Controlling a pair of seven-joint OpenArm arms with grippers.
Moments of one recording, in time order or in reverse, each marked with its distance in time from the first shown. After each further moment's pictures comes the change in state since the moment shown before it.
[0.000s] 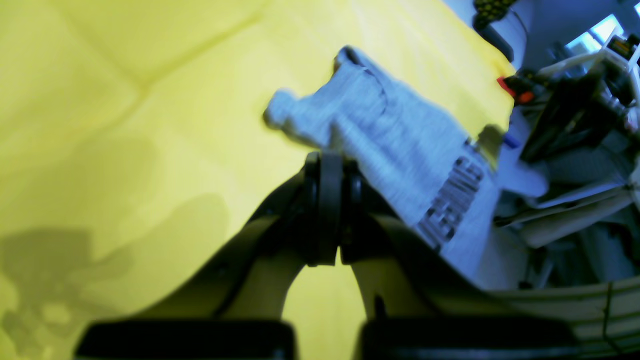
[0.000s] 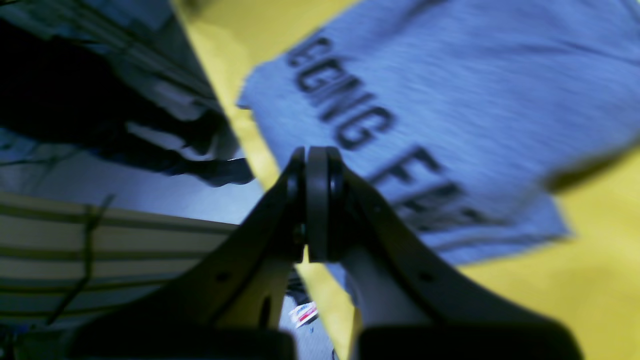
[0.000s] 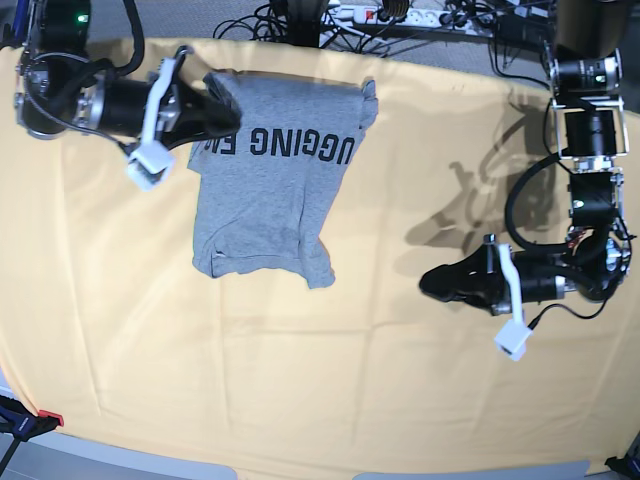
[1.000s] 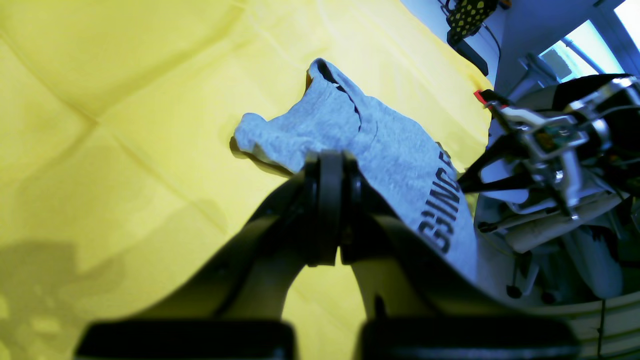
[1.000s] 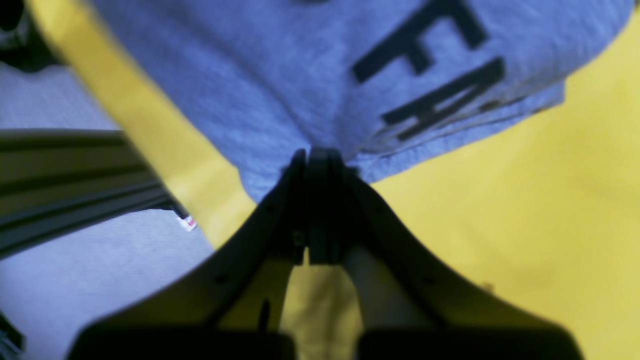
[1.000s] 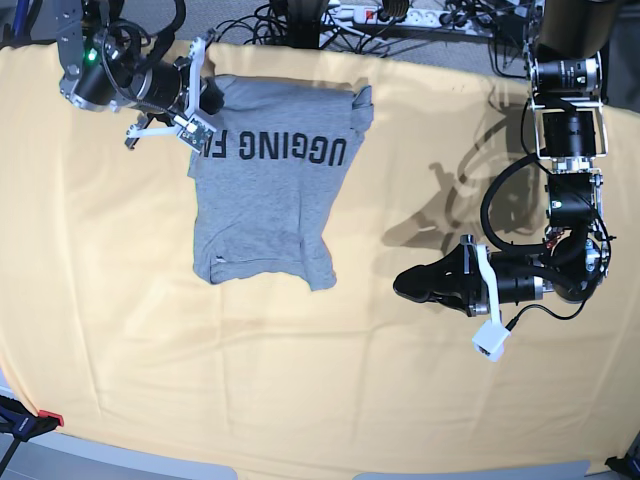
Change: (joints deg) left arm 0.3 3.8 0.0 0.0 1.3 0.0 0.1; right arm -5.4 -0.1 -11.3 6.3 -45.5 -6.7 9.6
